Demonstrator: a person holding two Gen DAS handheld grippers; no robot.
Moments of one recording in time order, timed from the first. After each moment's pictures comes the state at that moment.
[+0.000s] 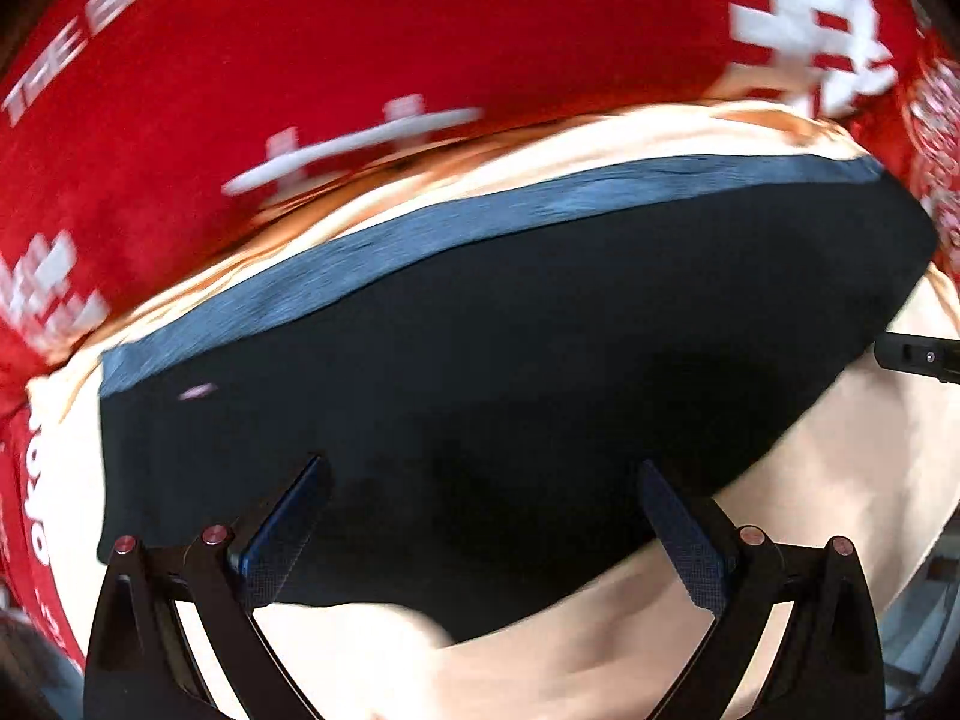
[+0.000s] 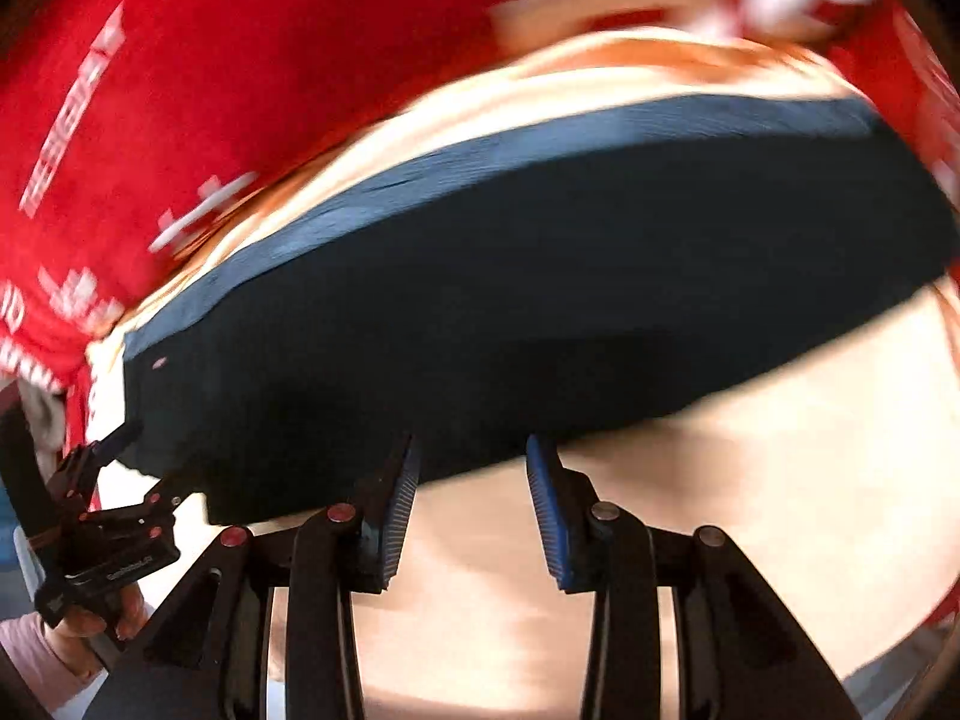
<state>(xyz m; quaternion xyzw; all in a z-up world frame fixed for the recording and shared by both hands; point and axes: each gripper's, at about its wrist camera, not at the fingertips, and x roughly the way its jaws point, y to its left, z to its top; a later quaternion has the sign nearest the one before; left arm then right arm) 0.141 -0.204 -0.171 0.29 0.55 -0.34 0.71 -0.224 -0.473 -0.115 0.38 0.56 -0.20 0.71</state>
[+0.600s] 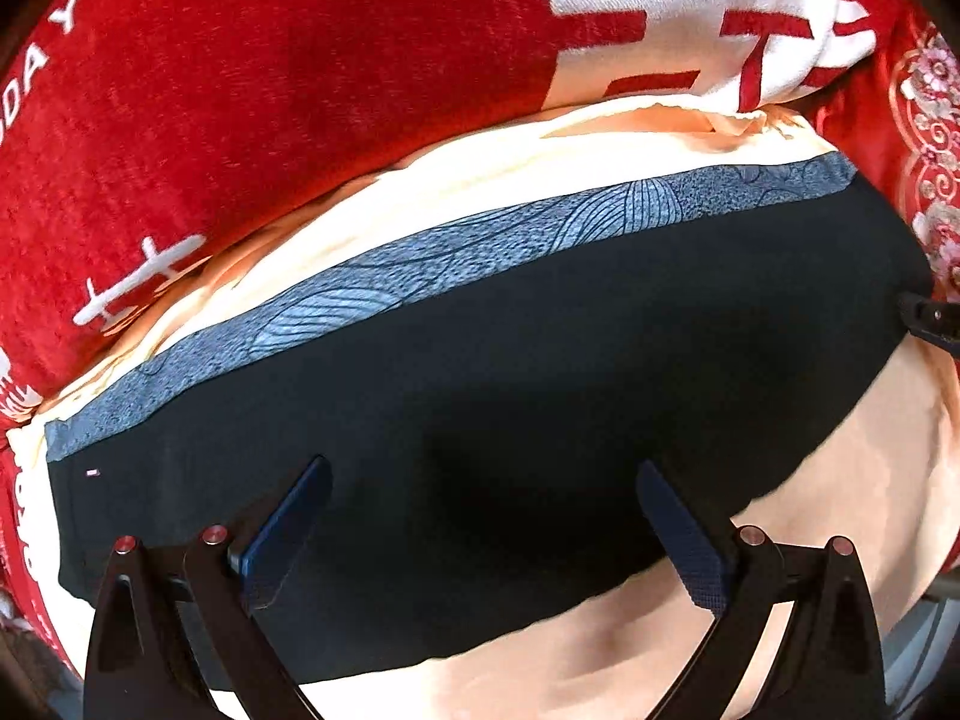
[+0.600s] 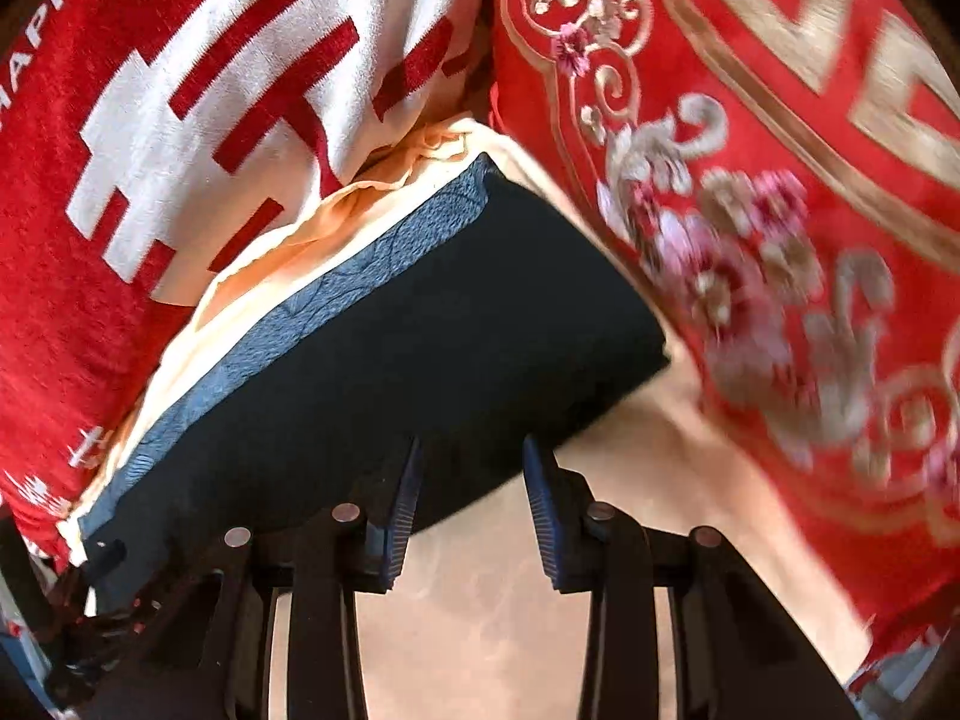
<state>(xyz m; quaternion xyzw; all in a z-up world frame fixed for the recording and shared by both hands) 0.084 -0.355 -0.183 0.31 0.55 -0.33 0.70 -0.354 -0.649 -0.122 0.41 0.48 -0.34 0.70</state>
